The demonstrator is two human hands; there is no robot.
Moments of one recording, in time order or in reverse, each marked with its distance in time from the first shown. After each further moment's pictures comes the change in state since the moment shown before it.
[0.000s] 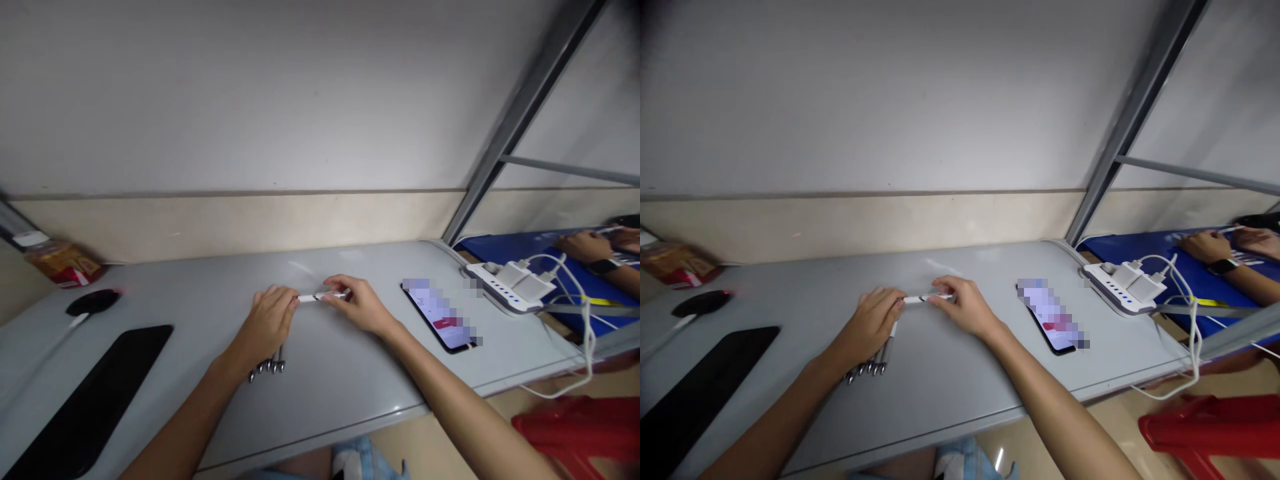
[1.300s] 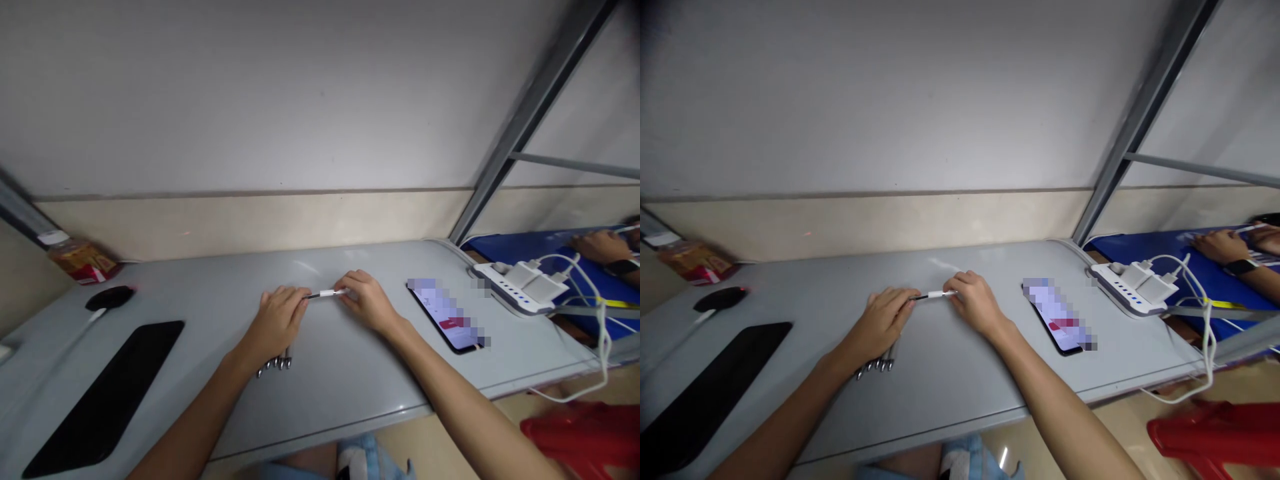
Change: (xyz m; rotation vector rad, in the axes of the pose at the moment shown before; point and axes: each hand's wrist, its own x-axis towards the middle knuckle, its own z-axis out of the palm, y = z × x) left_hand -0.002 0.005 0.001 0.000 -0.033 -0.019; right_hand 0.001 0.017 -0.001 -0.413 0.039 -0.219
